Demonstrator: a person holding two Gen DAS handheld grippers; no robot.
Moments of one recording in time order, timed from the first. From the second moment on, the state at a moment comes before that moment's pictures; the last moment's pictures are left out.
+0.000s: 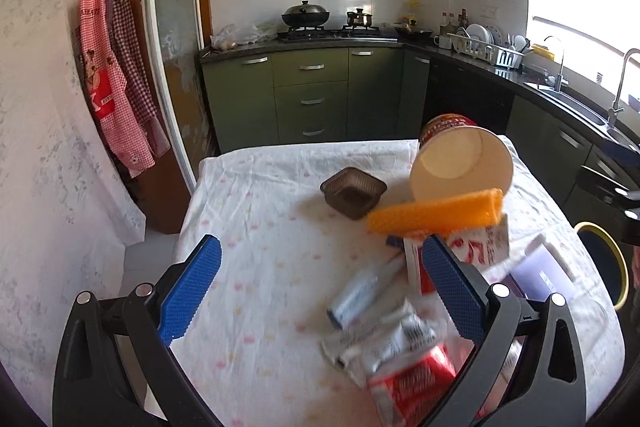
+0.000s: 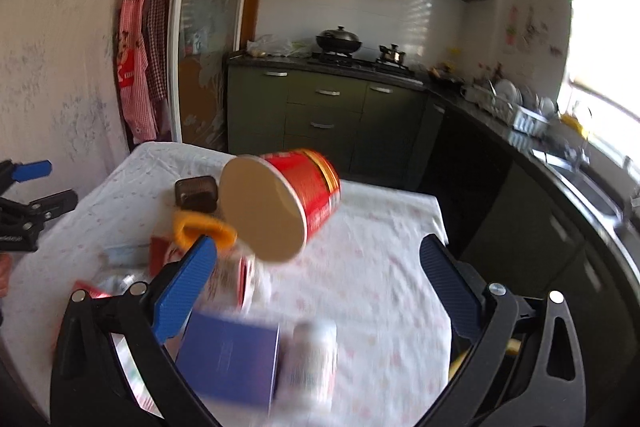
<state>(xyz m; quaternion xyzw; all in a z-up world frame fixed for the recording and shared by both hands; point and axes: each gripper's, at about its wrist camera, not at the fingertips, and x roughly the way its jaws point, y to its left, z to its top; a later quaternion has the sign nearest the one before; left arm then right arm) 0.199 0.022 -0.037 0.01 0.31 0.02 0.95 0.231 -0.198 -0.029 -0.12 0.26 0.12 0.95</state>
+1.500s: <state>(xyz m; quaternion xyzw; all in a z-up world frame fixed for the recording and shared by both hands) 0.204 0.020 -0.039 -0.02 0.29 -0.04 0.95 0.306 -0.454 -0.048 0.12 0.57 -0.01 0.81</state>
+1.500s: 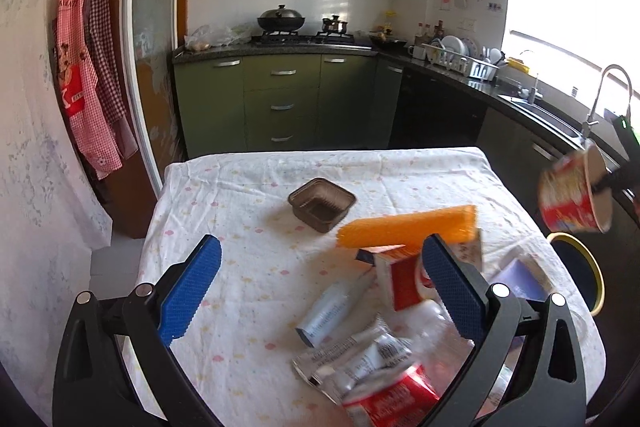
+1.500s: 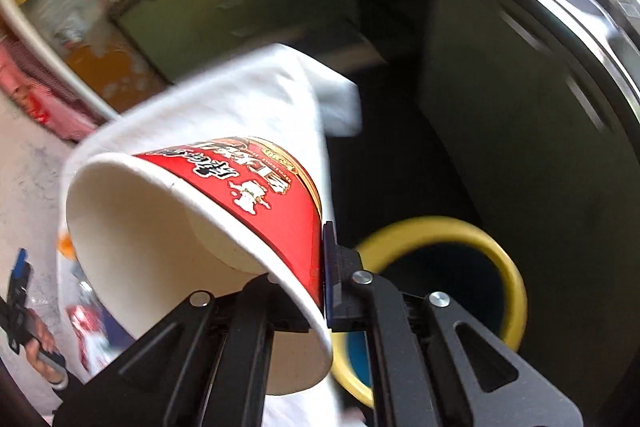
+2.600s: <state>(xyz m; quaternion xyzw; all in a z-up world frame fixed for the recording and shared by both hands) 0.151 -0.048 -0.025 0.06 0.36 -0.06 0.93 0.268 -0.507 -0.158 0.15 0.62 -0.02 0.77</state>
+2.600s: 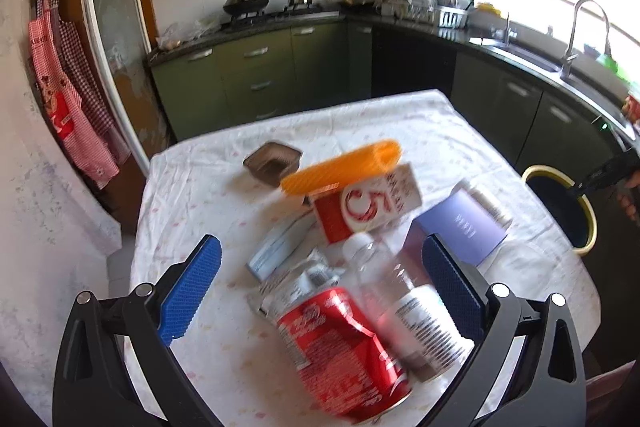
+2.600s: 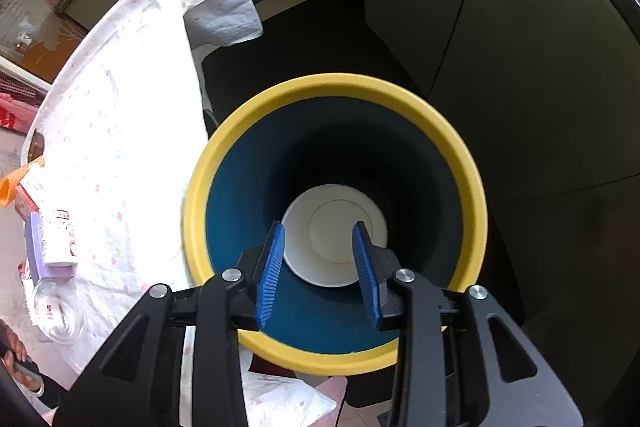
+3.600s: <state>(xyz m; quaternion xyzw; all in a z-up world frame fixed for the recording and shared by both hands) 0.275 -0.112 -0.065 0.23 0.34 -0.23 0.88 0.256 -0.503 -0.166 0.16 0.61 0.03 0.78</state>
